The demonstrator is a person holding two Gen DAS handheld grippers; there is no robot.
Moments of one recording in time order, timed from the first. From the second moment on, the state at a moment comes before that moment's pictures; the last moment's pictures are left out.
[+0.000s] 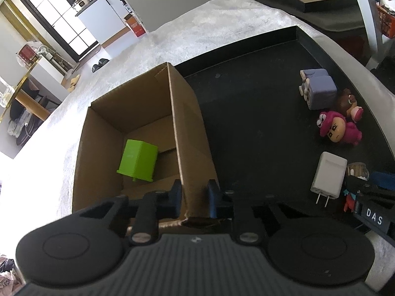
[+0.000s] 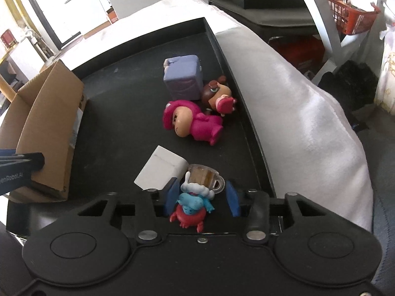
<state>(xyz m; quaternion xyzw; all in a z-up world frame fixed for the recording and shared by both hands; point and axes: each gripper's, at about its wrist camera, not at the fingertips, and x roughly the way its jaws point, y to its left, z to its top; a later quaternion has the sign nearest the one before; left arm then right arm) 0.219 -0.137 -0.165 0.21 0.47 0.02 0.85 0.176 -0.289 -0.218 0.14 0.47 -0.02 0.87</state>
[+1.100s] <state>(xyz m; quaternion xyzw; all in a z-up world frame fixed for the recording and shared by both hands) 0.217 -0.133 -0.165 0.21 0.47 0.01 0.86 0.174 -0.270 -0.225 0.07 0.48 -0.03 0.88</state>
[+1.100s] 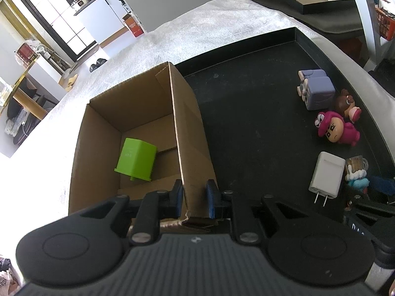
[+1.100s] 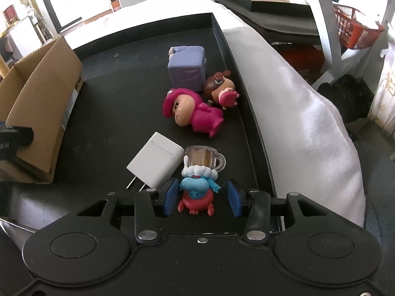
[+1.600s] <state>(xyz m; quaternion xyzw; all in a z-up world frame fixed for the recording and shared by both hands) 0.216 -0.131 -0.164 0.20 0.47 0.01 0.86 0.173 -0.262 -0.227 0.03 0.47 -0.05 0.88</state>
